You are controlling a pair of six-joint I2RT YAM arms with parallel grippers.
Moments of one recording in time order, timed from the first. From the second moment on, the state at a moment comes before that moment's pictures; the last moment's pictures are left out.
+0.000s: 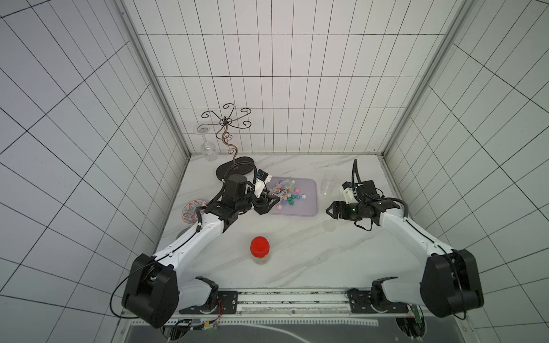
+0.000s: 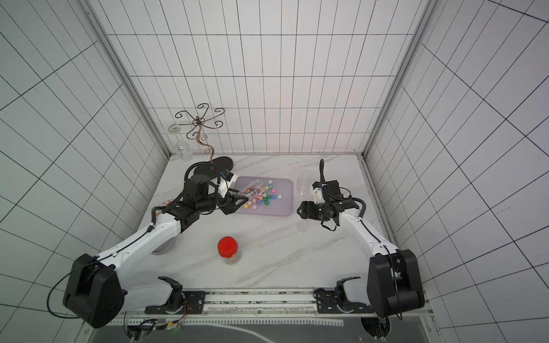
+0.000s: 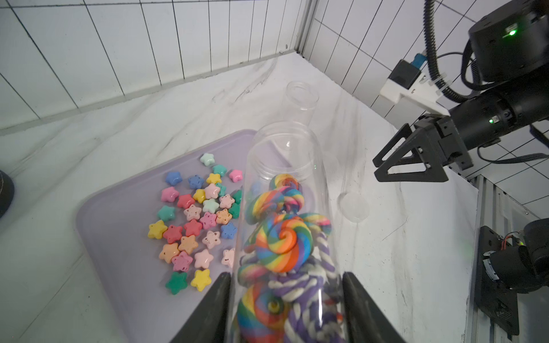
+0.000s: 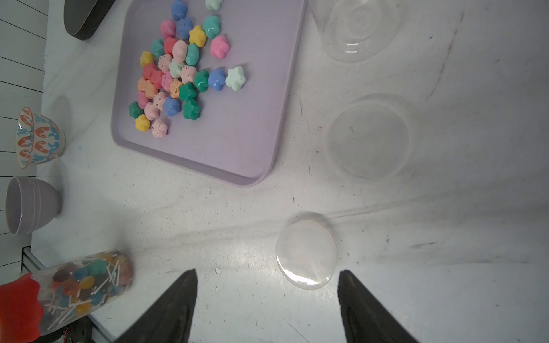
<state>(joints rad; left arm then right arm) -0.41 1.29 0.90 -0.15 0.51 -0.02 0.21 1.32 0.86 -0.53 -0.37 0.25</state>
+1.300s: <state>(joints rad) -0.46 1.74 1.39 -0.79 0.18 0.08 0.19 1.34 0.89 -0.56 -0.37 0.27</state>
